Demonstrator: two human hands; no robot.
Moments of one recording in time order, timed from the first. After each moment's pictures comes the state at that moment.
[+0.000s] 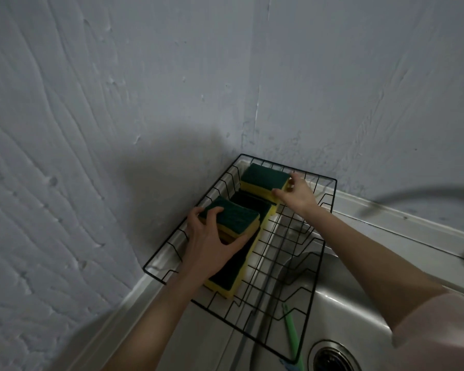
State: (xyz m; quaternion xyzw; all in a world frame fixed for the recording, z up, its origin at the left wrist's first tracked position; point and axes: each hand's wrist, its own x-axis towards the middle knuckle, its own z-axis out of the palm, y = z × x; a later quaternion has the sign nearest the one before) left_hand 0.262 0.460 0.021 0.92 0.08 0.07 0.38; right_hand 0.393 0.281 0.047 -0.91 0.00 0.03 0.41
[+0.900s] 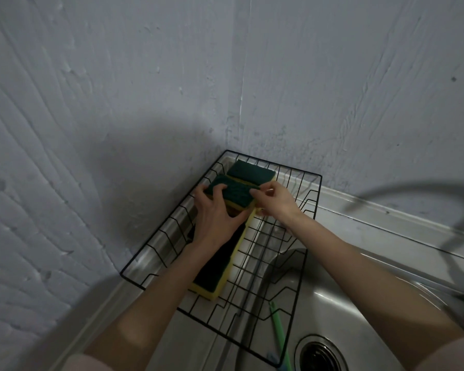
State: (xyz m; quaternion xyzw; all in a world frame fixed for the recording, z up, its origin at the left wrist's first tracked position) left_hand 0.316 0.424 0.028 0.92 0.06 0.12 0.36; right_hand 0.360 0.294 0.054 -0.83 0.02 0.10 0.55
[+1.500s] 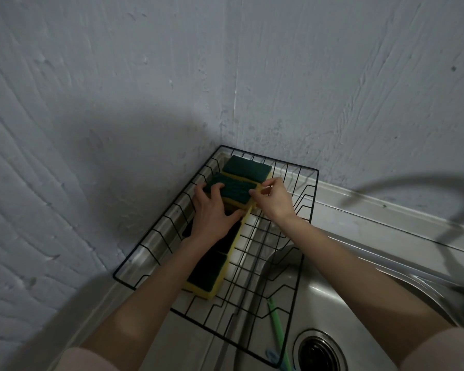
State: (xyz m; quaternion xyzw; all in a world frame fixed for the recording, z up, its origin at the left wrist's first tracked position) left_hand 0.329 0.426 0.017 0.93 0.07 0.05 0.36; right_hand 0.364 0.294 0.037 -0.87 0.05 0.02 0.50
